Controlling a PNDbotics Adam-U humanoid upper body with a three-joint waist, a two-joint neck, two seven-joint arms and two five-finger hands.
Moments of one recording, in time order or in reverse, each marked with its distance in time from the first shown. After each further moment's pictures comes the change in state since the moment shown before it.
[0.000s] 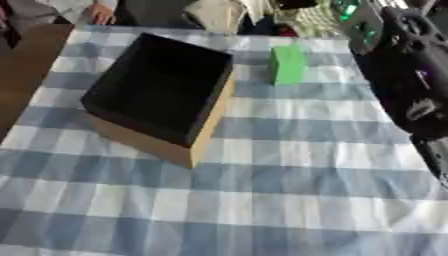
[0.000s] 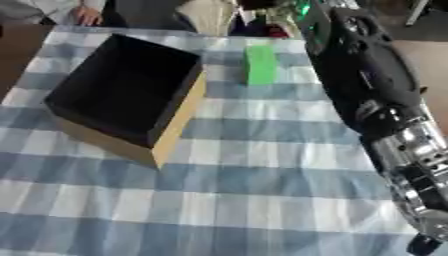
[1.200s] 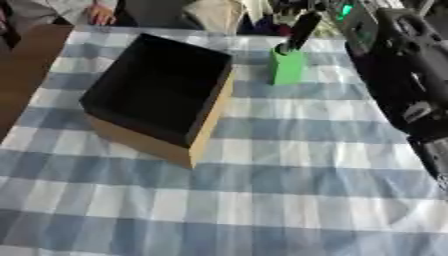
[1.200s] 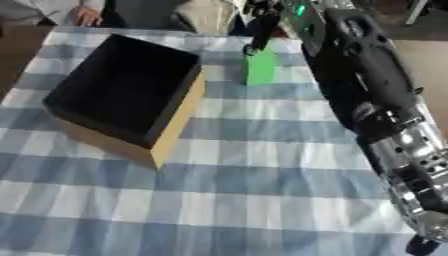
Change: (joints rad) left arm 0.000 0.000 0.000 0.000 0.004 0.003 -0.008; right arm -0.012 -0.003 0.001 -0.039 0.084 -0.021 0.442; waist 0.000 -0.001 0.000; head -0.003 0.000
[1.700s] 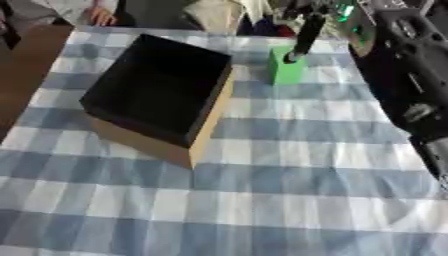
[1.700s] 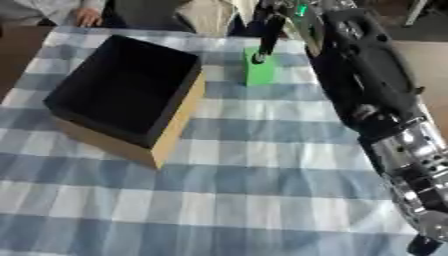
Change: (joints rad) left arm 0.000 0.000 0.000 0.000 0.000 0.001 -0.003; right arm -0.001 -0.001 0.003 0.032 0.094 -0.008 0.026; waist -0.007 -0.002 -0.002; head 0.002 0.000
